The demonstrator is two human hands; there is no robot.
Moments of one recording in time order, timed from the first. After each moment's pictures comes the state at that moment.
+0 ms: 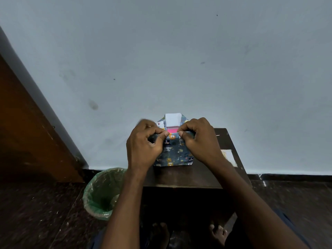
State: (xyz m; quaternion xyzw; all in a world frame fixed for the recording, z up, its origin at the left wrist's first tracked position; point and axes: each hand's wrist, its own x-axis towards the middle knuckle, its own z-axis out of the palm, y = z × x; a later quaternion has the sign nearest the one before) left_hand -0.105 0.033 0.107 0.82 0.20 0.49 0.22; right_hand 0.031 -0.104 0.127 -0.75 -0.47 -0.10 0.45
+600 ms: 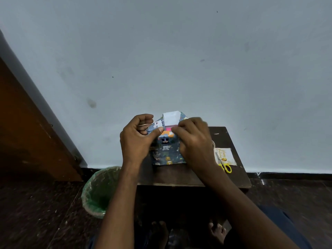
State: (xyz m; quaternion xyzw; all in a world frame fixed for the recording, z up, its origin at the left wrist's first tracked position) left_hand -0.108 0.041 0.120 0.71 0.26 0.46 0.46; right_hand 0.017 -0.097 0.106 -0.70 -0.52 -0.37 0.33
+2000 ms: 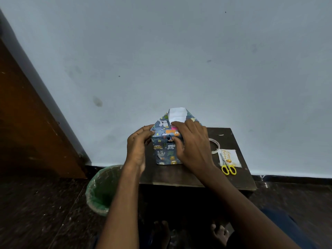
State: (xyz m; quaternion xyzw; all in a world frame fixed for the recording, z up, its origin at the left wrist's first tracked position) left_hand -0.109 0.050 0.096 0.51 0.27 0.40 0.72; right_hand 0.002 -0.083 0.100 -0.75 -0.50 -0.27 0.34
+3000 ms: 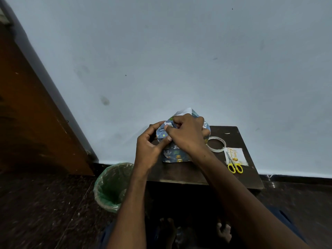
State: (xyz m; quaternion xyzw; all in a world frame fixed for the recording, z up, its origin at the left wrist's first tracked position) left_hand -0.120 0.041 0.083 0.65 0.16 0.42 0.61; right_hand -0.028 -0.059 0.162 -0.82 -0.34 0.07 0.45
